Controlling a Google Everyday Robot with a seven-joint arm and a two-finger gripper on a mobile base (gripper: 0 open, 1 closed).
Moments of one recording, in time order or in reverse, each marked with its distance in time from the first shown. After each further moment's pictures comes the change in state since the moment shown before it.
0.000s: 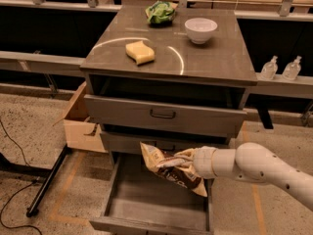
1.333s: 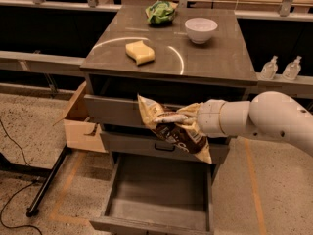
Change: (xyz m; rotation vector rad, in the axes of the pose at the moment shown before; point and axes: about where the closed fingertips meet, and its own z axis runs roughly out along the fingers) arm -0.132 -0.094 -0.086 0.124 0.024 -0.094
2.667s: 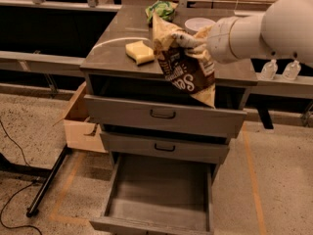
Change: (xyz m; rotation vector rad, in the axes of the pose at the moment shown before) arm -0.084 -0.174 -0.068 0.220 0.148 -0.298
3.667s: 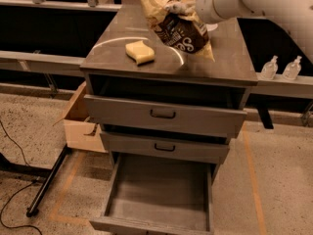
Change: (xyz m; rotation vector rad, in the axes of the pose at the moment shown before) arm -0.011 -0.103 0.045 0.106 0.020 -0.176
